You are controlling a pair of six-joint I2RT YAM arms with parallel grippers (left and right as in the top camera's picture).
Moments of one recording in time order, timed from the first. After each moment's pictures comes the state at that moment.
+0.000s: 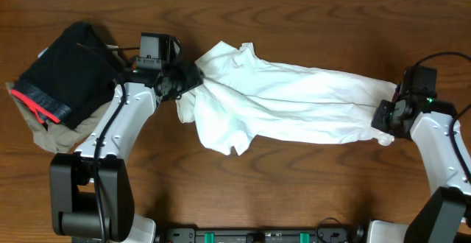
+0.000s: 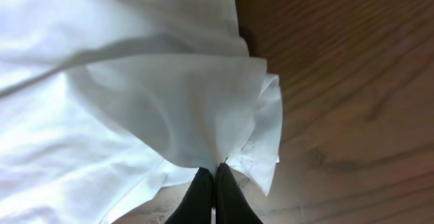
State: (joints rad) left arm -0.12 1.67 1.13 -0.48 0.34 -0.53; right arm -0.23 1.48 0.93 -0.75 0.11 0.23
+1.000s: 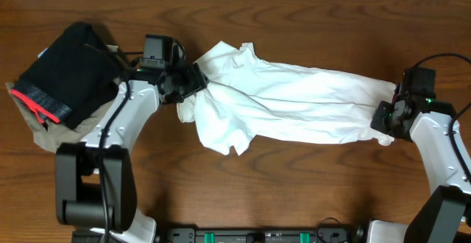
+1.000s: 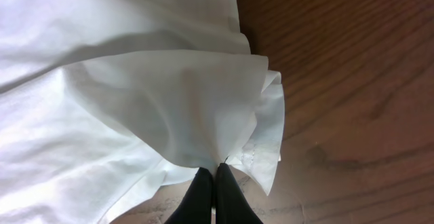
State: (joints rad) left arm -0.13 1.73 1.13 -0.50 0.37 -0.53; right arm -0.23 1.48 0.92 -0.75 0.10 0.23
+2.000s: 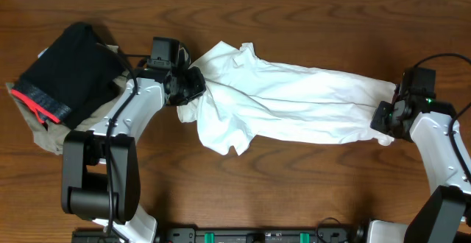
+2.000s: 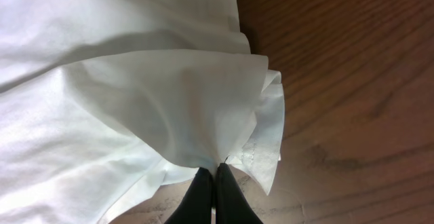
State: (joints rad) left arm -0.14 1.78 1.13 -0.50 0.39 -0.53; right arm -0.23 1.48 0.92 -0.75 0.10 0.23
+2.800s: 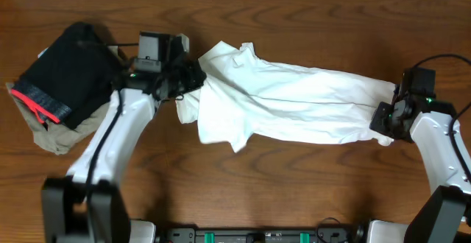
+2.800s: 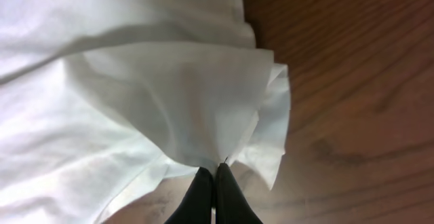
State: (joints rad) left arm -0.14 1.55 1.13 -0.50 0.43 -0.45; right arm -0.23 1.48 0.93 -0.79 0.08 0.23
